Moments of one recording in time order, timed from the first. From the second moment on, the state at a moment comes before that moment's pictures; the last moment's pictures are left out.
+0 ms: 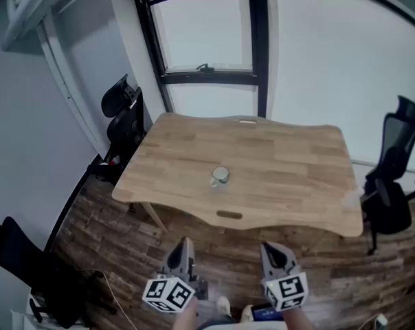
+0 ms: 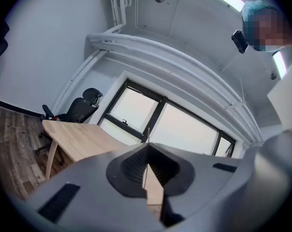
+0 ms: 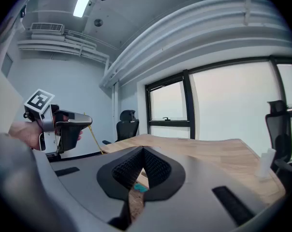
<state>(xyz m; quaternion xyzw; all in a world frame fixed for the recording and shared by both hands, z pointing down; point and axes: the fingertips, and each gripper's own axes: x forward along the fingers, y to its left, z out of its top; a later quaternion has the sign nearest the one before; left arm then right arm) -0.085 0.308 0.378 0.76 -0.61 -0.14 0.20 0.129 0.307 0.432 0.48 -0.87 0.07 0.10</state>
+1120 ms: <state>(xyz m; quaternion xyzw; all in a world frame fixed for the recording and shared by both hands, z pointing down) -0.070 0.294 0.383 0.75 -0.61 -0.16 0.20 0.157 0.276 0.436 0.48 -0.87 0.09 0.06</state>
